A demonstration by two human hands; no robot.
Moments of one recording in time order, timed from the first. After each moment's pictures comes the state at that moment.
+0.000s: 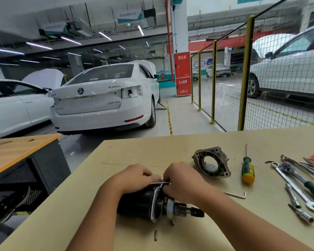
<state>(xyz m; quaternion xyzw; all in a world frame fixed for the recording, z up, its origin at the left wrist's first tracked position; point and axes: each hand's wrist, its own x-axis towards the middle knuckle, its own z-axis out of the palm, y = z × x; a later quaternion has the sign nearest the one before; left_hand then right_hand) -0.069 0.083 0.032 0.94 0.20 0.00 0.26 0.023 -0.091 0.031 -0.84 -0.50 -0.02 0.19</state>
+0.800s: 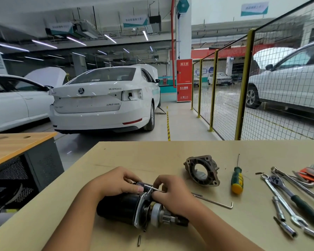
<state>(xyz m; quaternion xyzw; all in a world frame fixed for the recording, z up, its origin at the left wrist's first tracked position) -0.083 0.100 0.029 0.90 0.16 0.01 0.41 0.039 -0.098 -0.009 -0.77 -0.47 0.09 0.42</state>
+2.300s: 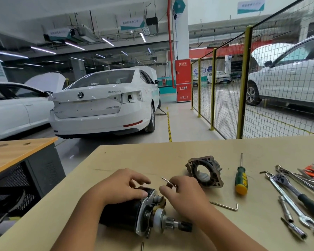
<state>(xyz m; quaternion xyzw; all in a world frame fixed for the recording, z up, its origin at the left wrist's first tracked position) -0.083 0.080 0.042 0.94 0.16 0.04 0.28 0.050 -0.109 -0.015 -0.83 -0.39 0.01 0.40</state>
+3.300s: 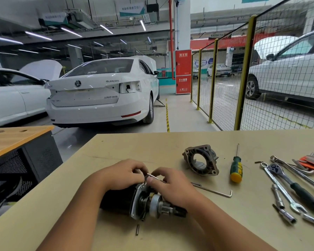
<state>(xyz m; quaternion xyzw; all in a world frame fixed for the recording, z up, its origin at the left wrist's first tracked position) -0.074 0.068 0.038 0.93 0.15 -0.01 0.34 0.040 -0.104 -0.015 -0.78 -0.46 0.10 0.40</state>
